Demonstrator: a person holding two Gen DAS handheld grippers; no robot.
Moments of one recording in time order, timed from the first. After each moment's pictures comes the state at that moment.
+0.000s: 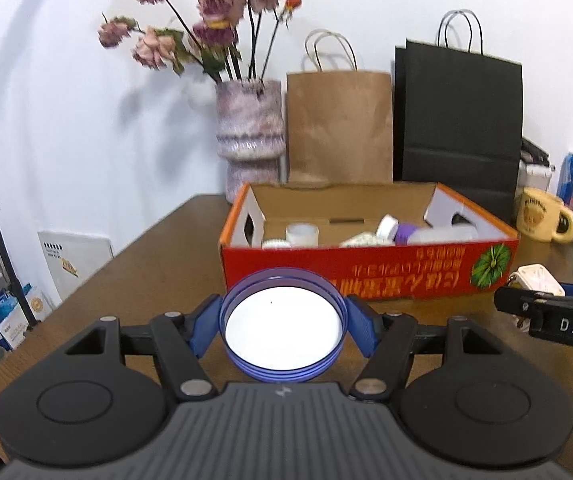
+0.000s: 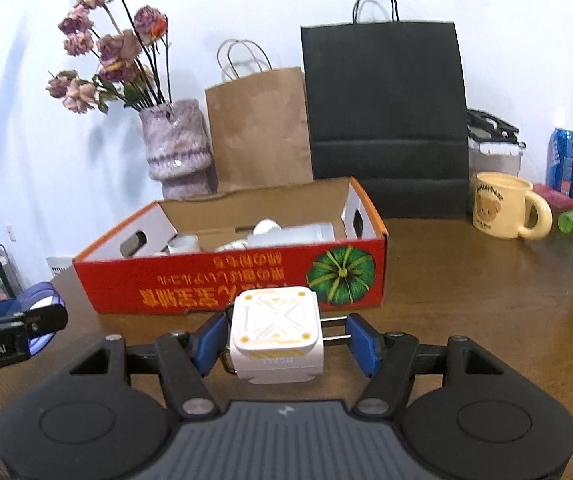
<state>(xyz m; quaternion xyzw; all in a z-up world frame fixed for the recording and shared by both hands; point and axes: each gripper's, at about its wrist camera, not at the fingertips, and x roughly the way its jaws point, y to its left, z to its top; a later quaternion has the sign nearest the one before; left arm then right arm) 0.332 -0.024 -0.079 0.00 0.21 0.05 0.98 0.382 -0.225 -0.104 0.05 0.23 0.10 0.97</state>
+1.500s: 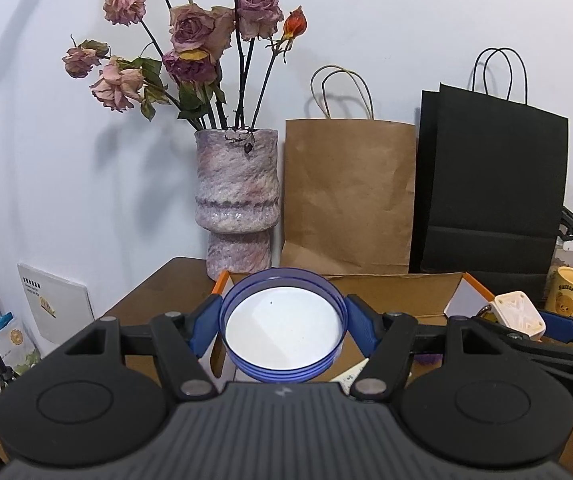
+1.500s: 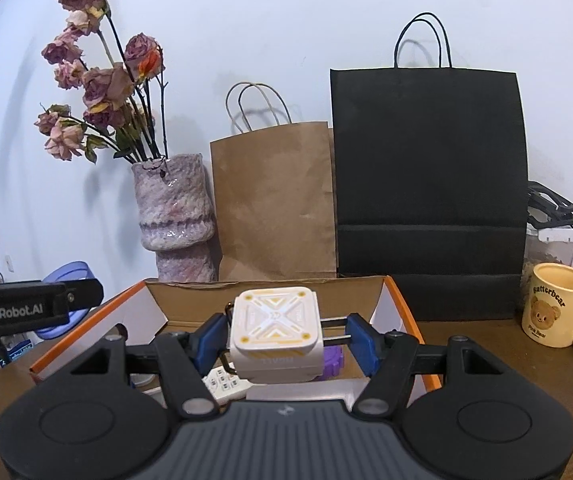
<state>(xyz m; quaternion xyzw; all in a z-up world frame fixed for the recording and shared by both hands) 0.468 -0.026 -0.042 -0.02 0.16 0.05 0.99 0.501 -0.198 -0.070 0.04 0.16 0.12 0.98</state>
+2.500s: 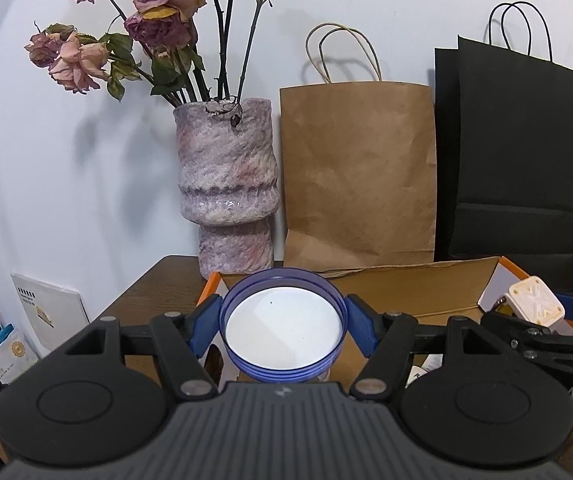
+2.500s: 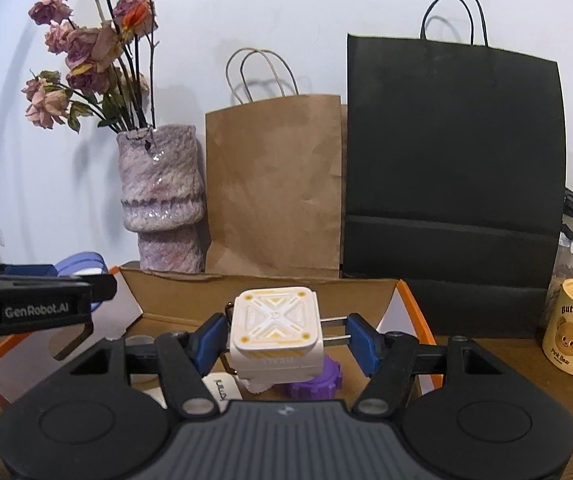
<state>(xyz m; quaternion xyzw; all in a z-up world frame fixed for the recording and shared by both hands) 0.533 -0.023 -0.064 0.01 0.18 0.06 0.98 0.556 -0.185 -0.083 0.00 0.18 0.12 0.98</state>
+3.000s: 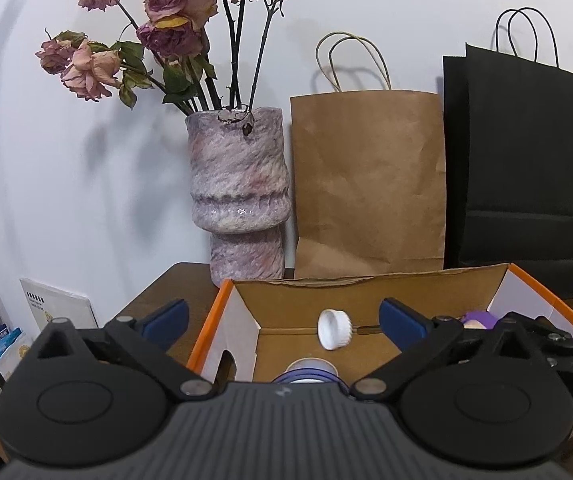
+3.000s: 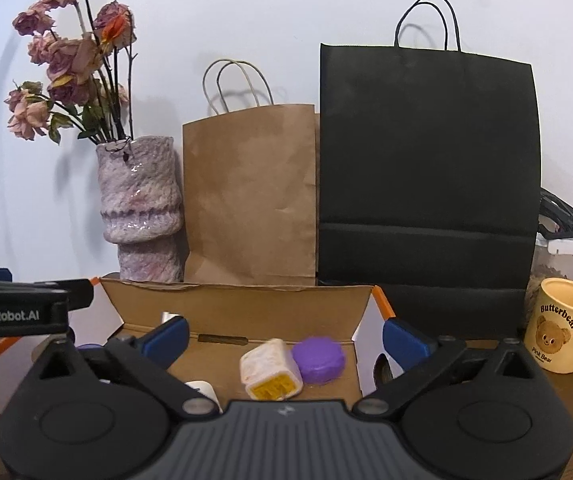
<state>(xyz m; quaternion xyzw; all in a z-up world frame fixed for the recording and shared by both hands) 0.531 -0.021 -0.062 0.01 0.17 0.07 0.98 0.554 -0.193 -0.084 0.01 0.16 0.09 0.98</state>
